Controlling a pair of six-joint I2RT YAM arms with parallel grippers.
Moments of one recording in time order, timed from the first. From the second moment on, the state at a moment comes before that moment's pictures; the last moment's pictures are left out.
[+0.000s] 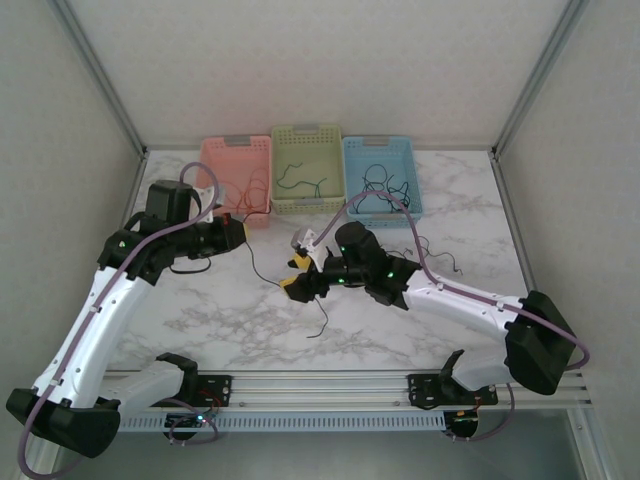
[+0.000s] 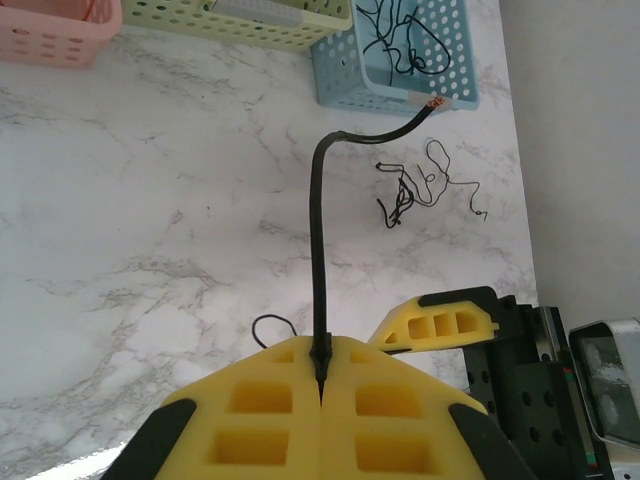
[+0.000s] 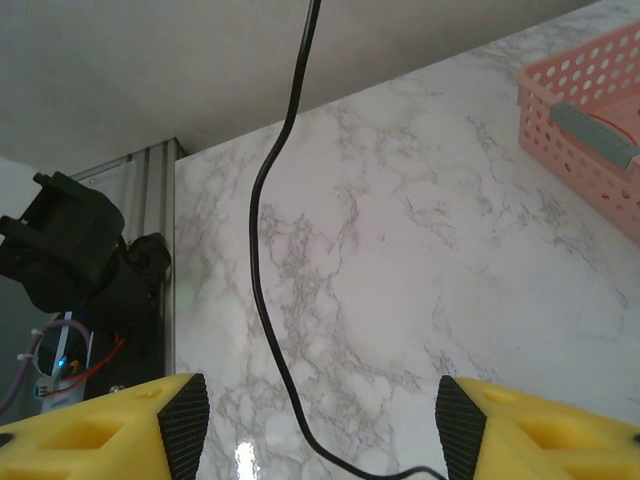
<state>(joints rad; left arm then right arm) -0.34 1.05 1.22 -0.92 0.39 -0.55 0.94 1.36 0.89 0.03 -0.47 0.03</state>
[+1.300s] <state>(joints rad) -0.35 0.96 1.22 -0.99 0.11 -0.54 0.56 1.29 1.21 -0.09 -0.18 0.04</state>
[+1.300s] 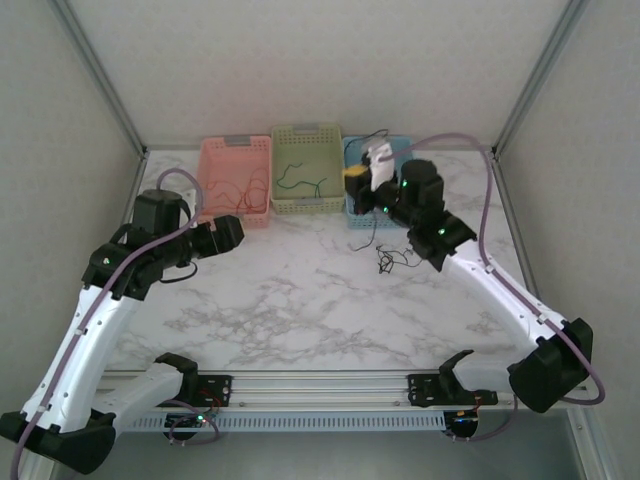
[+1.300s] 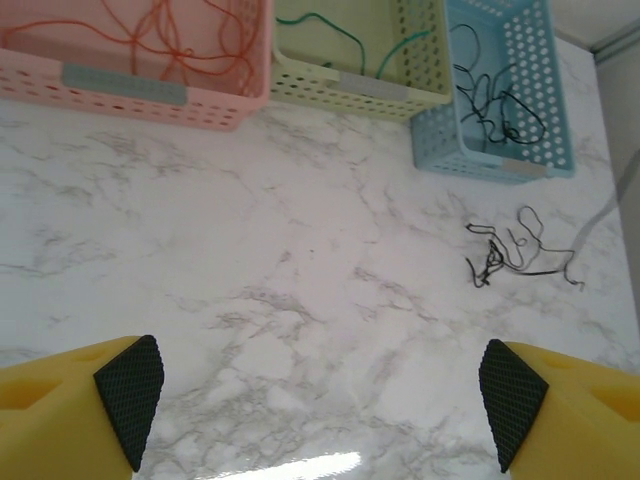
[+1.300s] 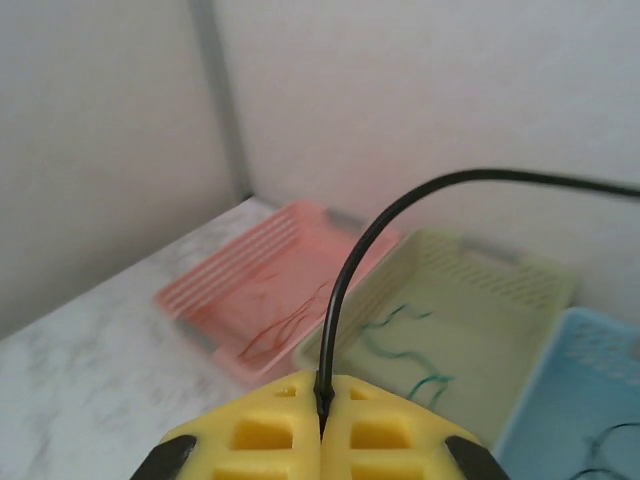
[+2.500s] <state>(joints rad) -0.35 0.97 1.13 -0.99 0.09 -0.53 0.32 1.95 1.80 -0.61 0.00 0.32</state>
